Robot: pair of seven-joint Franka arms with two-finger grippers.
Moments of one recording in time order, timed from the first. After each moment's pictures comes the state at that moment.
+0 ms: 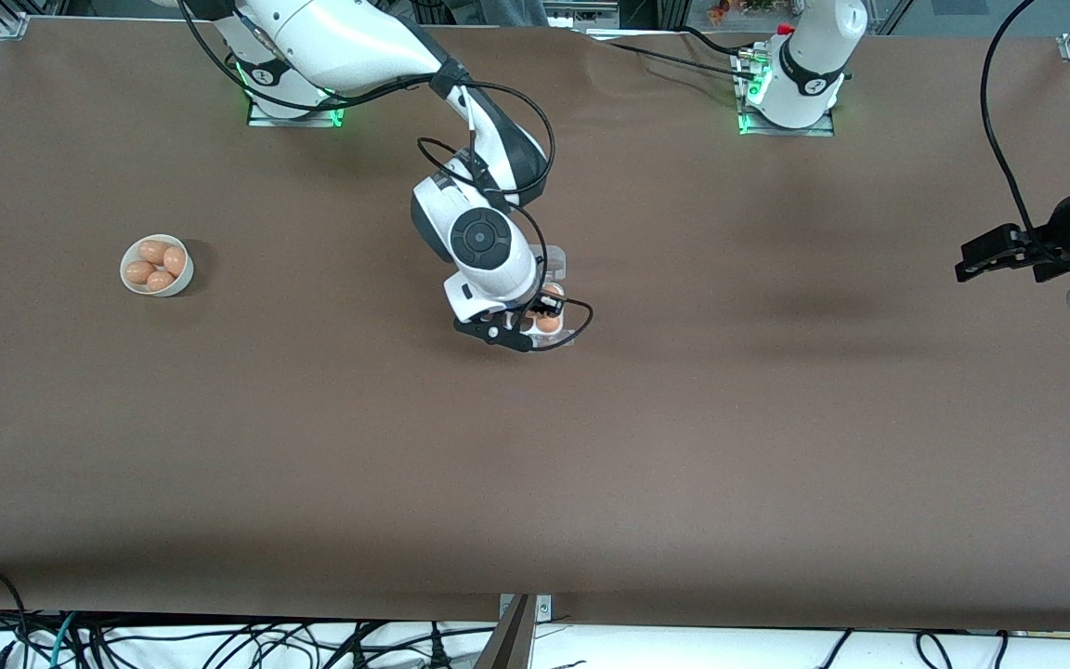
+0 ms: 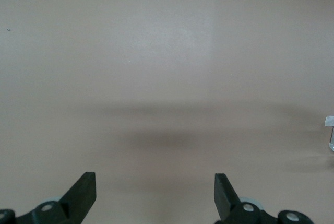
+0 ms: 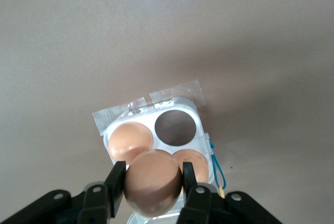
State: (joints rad) left arm 0.04 0.12 0.01 -1.53 -0.03 1.59 0.00; right arm 0.71 0.75 0.04 -1.40 0.18 2.13 0.97
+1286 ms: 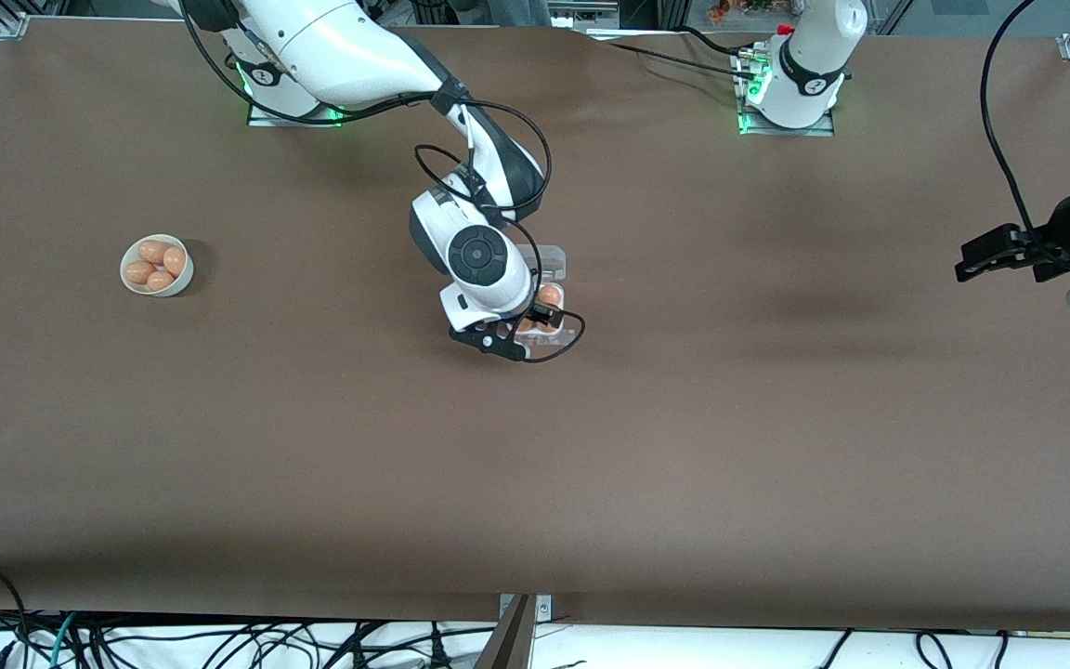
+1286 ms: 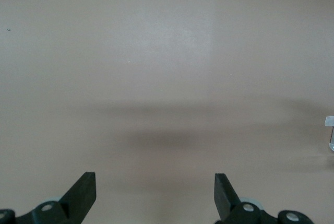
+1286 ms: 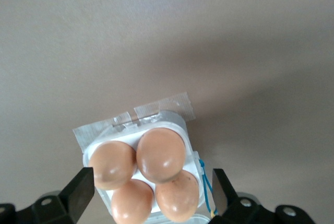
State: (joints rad) left arm 0.04 0.12 0.01 -1.53 -0.03 1.59 0.00; right arm 0.69 0.79 0.03 -1.38 0.18 2.13 0.97
